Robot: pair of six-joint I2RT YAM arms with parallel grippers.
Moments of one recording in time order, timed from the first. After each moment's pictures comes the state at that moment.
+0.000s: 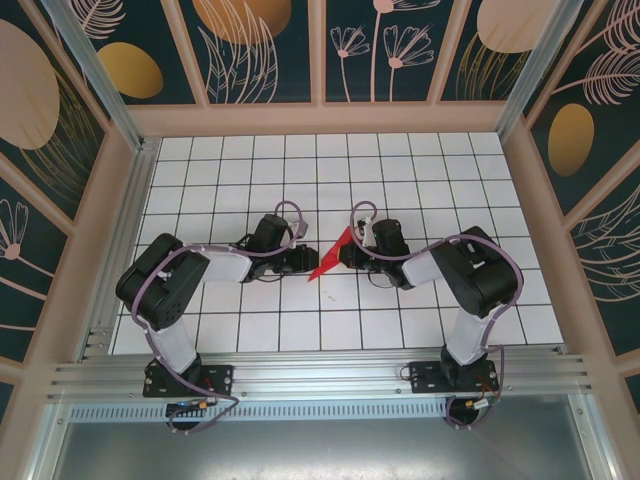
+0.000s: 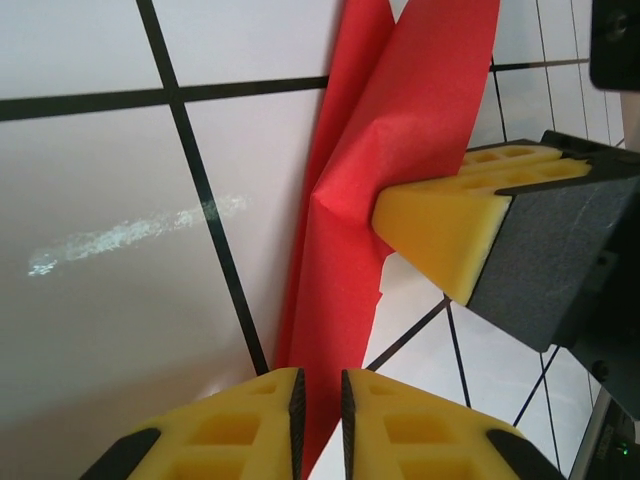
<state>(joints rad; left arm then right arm) -0.60 1.78 0.75 0.26 0.51 -0.68 0.52 1.80 0.58 0.58 -0.43 0.65</state>
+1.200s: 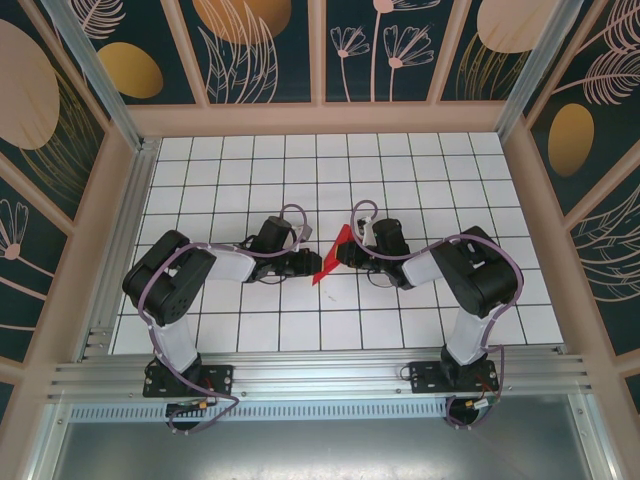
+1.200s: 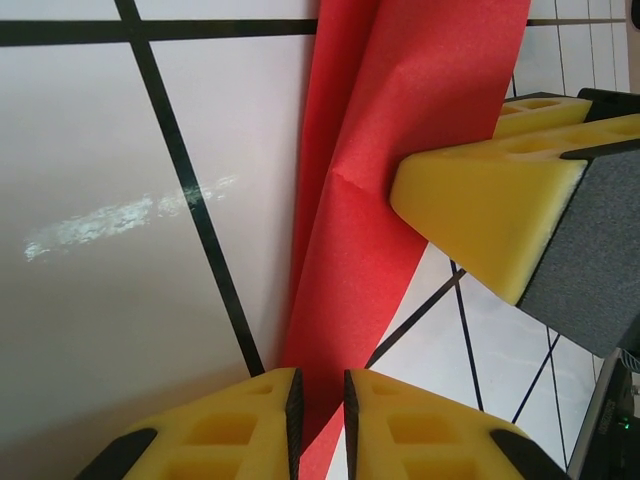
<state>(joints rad) -0.61 1.82 0.76 0.26 0.55 -0.67 0.52 1.80 0.58 0.60 -0.45 0.69</state>
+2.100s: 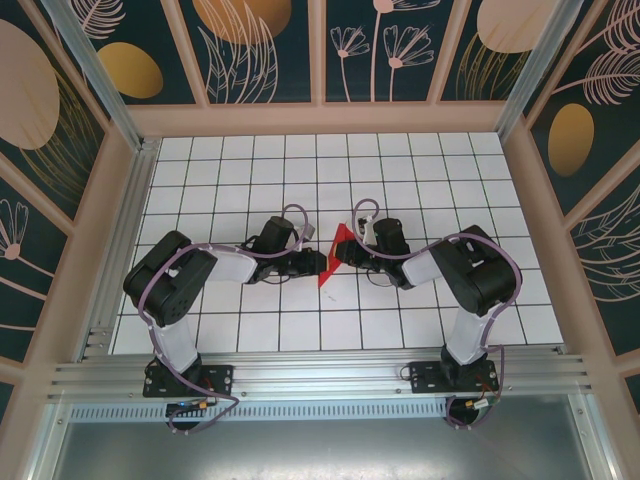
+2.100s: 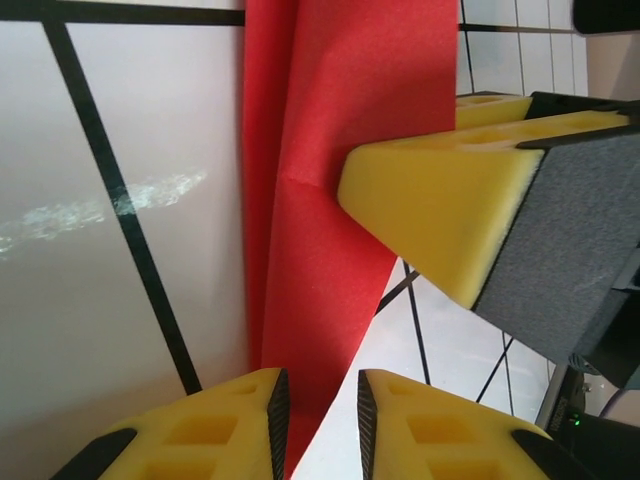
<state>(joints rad) -0.63 1.82 0.76 0.30 0.58 -0.75 0.52 1.82 0.58 0.63 -0.47 0.73</state>
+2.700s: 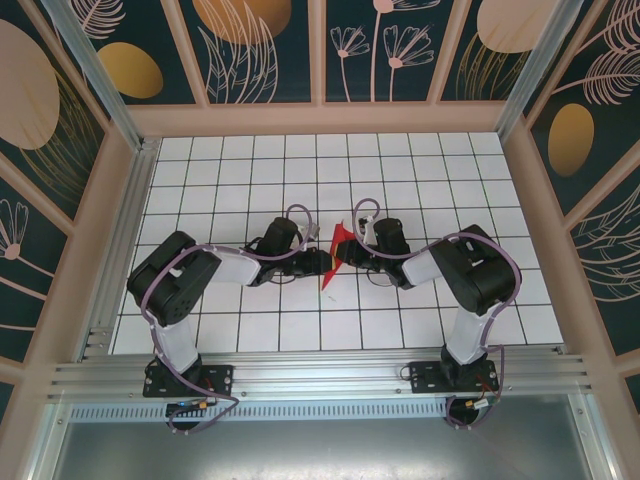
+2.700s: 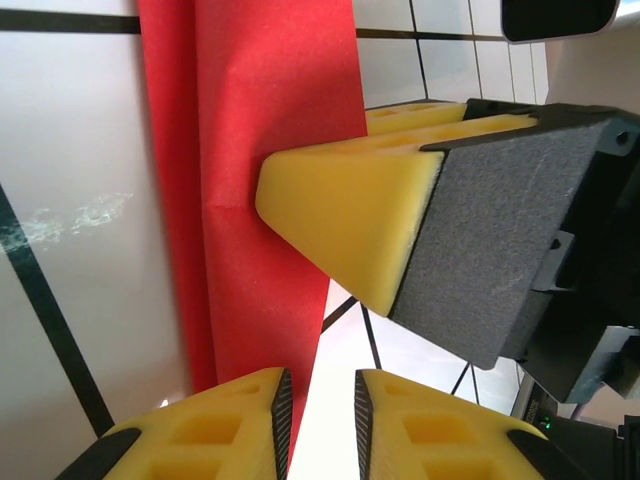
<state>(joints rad) -0.66 1.84 0.76 0.38 0.58 -0.80 0.51 1.82 0.58 0.63 -0.47 0.74</state>
